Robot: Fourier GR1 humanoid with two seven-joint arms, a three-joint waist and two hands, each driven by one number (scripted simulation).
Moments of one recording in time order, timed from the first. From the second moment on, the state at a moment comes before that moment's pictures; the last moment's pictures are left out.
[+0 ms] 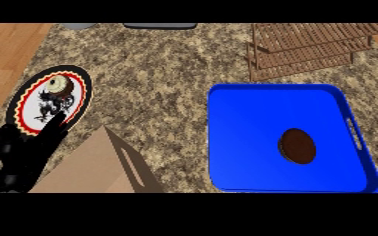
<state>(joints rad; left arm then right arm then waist) 0.10 0.66 -0.25 -1.54 0.47 0.22 0.25 -1.09 -0.78 -0.03 -0.95 0.26 0.34 0.11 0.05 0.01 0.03</state>
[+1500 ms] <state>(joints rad) -0.09 0.50 -0.30 -1.35 0.51 0.26 0.19 -1.39 -0.72 -0.26 -0.36 0.19 0.25 -0.07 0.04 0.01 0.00</state>
